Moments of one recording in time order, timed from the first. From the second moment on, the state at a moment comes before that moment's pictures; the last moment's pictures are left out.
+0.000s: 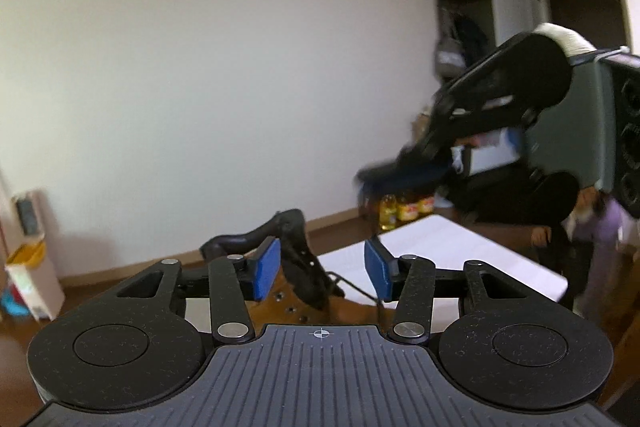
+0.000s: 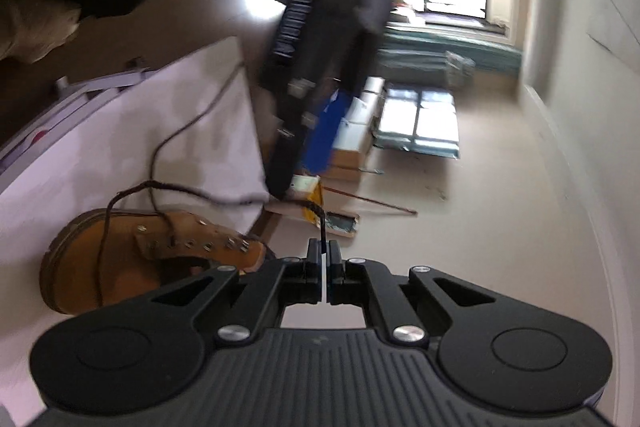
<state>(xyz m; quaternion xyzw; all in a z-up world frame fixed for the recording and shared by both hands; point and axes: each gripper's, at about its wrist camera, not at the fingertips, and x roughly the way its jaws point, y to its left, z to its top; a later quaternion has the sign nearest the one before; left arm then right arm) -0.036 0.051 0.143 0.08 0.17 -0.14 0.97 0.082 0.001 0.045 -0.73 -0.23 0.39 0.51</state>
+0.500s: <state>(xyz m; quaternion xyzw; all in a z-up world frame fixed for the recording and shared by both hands) -0.010 0.044 0.126 0.08 0.19 -0.17 0.96 0.079 -0.004 0.023 -0.75 -0.25 0.38 0.48</state>
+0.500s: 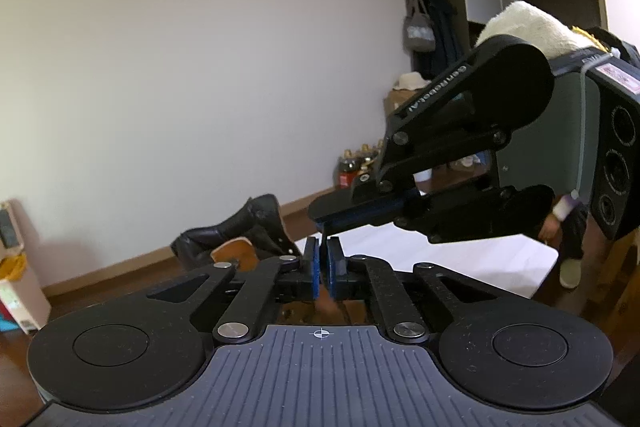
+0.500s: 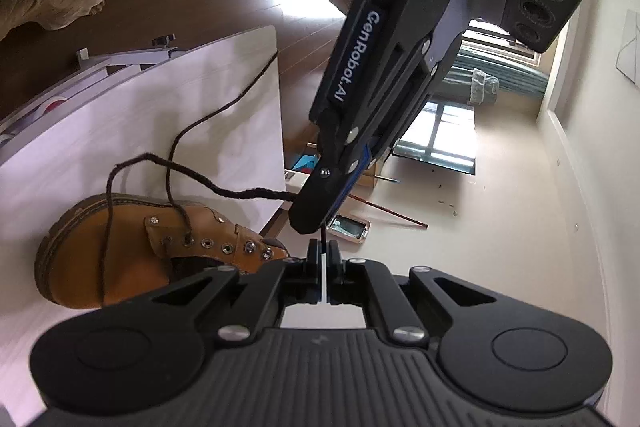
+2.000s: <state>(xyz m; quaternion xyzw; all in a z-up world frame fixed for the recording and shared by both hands) 0.017 0.137 0.010 -0.13 0.29 0.02 0.95 0.151 -0.104 -0.006 0.02 0.19 0.43 0.88</state>
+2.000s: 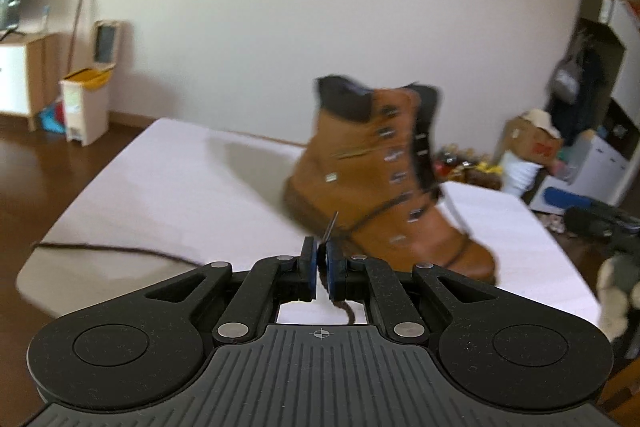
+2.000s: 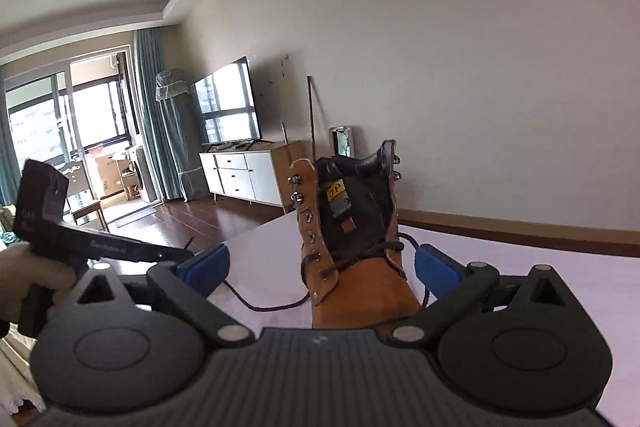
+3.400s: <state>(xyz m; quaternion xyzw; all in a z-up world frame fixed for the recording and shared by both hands) 0.025 0.259 -0.018 -0.09 0.31 0.07 0.94 0.158 -0.042 -0.023 -0.04 0.22 0.48 0.85</state>
